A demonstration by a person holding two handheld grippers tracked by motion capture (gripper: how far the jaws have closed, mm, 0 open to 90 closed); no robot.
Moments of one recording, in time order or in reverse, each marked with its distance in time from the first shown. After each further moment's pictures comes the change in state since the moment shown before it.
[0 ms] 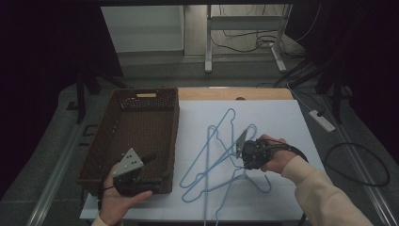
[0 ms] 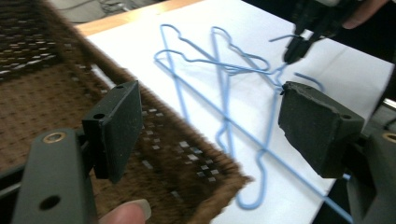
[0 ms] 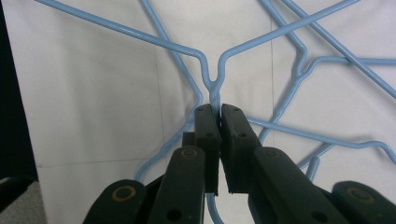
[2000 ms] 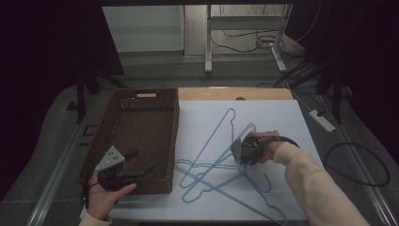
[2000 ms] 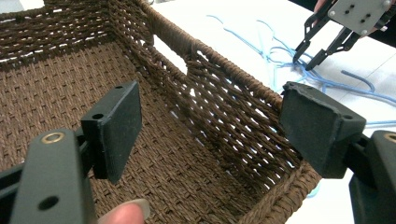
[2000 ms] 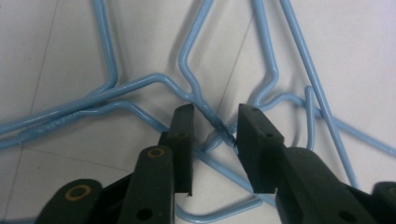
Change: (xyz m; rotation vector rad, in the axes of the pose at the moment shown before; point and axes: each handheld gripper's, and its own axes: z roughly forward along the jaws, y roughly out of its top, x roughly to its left) left arm 0.054 -0.031 -0.015 -0.025 0.118 -0.072; right arm -0.037 -0.001 0.052 0.017 -0.087 -0.462
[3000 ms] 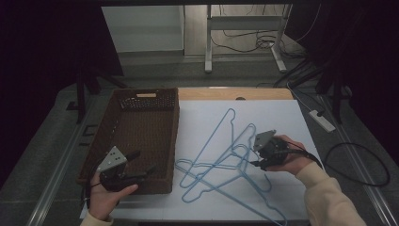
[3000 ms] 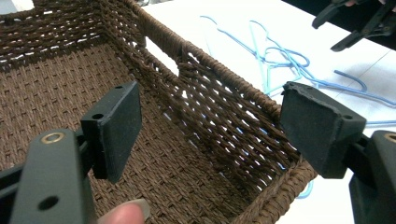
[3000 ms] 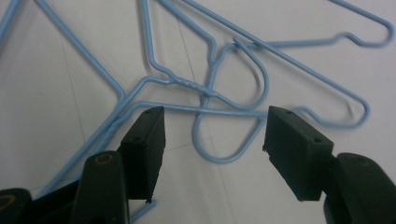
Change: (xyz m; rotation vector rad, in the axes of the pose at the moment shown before) left arm -0.004 0.001 0.001 -0.002 -0.017 0.006; right arm 0.043 -0.037 -0.047 -0.197 -0.203 0.582
